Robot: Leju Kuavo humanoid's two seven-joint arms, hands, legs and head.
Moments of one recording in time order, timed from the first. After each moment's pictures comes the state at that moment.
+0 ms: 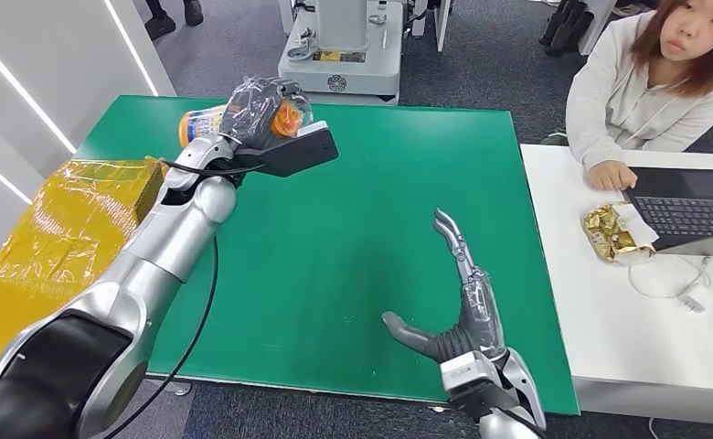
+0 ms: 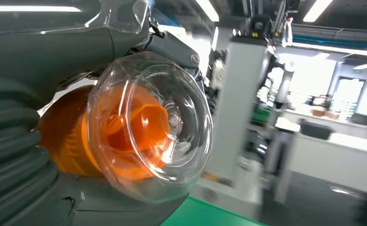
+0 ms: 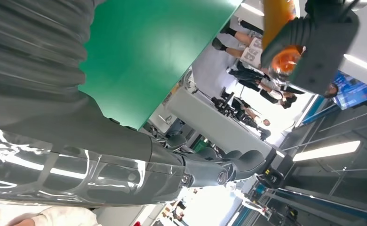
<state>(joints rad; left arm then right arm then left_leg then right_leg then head) -0.94 0.02 -0.48 -0.85 -0.85 0.08 -0.21 -0.14 -0.08 0.42 -1.54 0.37 -0.23 -0.47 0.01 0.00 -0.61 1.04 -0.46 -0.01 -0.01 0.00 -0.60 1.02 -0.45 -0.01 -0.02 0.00</state>
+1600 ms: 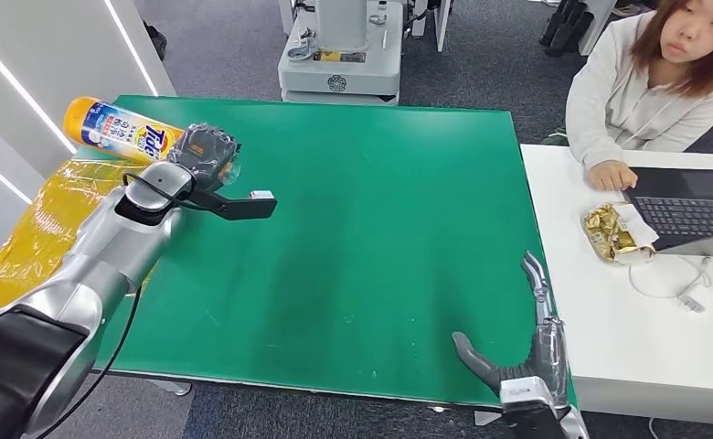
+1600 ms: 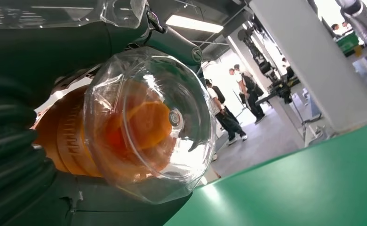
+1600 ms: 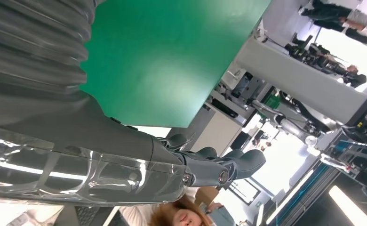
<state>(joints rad) -0.96 0.23 -0.61 -0.63 -1.33 0.06 -0.15 0.12 -0.05 0.15 -1.64 0.46 -0.29 -0.46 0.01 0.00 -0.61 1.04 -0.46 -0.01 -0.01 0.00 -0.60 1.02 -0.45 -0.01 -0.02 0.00</state>
